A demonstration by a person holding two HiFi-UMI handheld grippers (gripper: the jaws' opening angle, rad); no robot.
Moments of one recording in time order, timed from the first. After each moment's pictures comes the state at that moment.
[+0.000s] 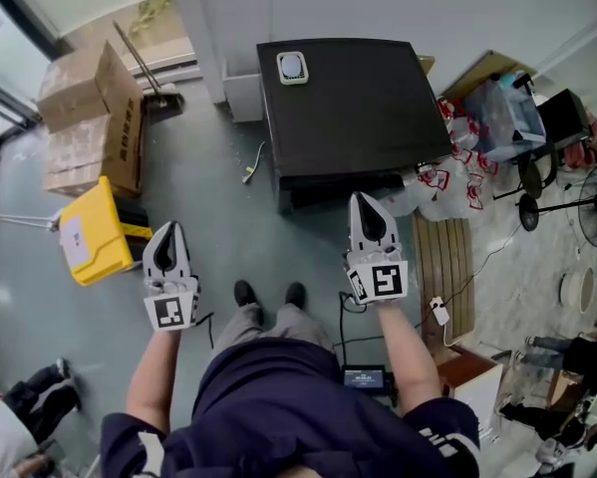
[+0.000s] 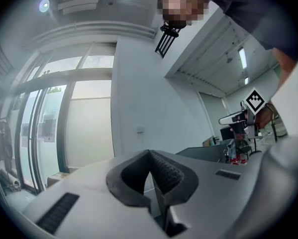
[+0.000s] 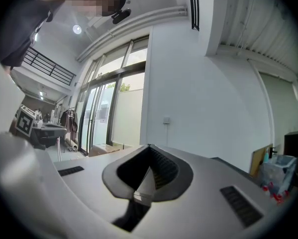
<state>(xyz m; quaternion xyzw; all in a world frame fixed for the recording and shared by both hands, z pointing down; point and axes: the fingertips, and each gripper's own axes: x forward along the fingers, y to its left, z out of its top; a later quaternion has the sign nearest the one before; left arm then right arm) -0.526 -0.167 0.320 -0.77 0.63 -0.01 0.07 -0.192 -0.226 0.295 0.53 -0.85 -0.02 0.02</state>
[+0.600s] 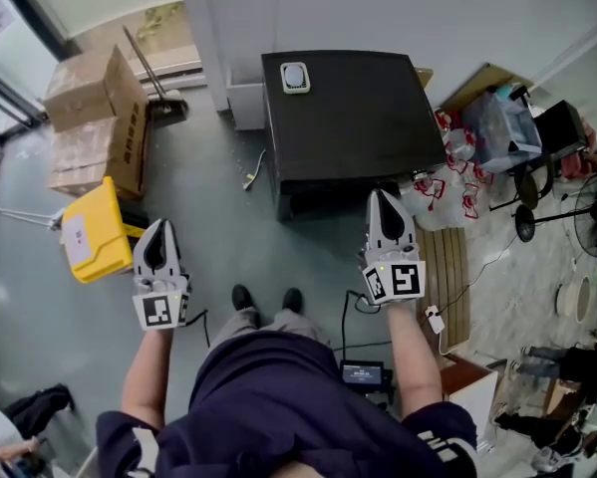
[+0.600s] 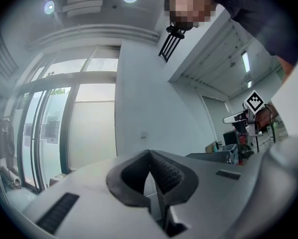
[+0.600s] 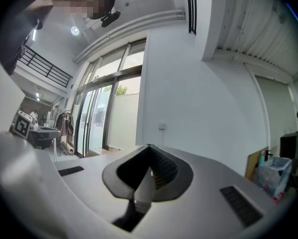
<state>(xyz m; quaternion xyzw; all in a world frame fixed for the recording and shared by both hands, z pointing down) -0.543 -0.150 0.271 -0.77 0.64 0.00 0.07 -0.161 -0.217 0.236 0.55 -0.84 -0.03 0.01</state>
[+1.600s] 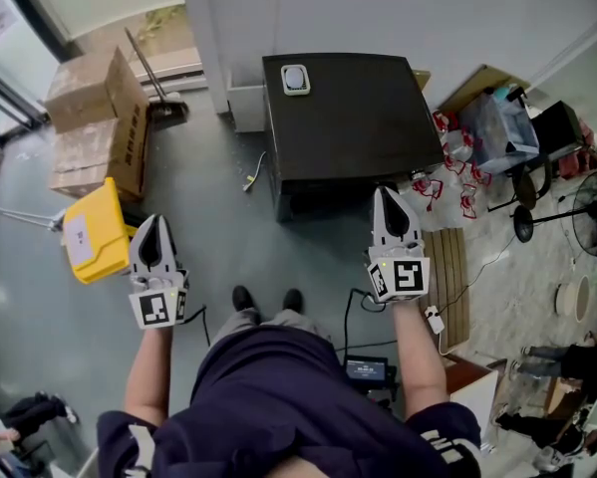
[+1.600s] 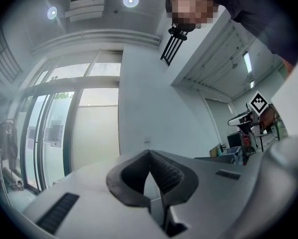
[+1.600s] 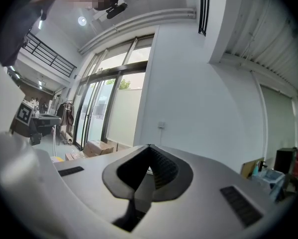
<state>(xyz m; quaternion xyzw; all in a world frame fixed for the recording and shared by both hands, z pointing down) -0.556 -0.146 0.243 -0.76 0.65 0.02 0.09 -0.160 -0.211 0.221 0.55 -0.83 -0.06 0.05</state>
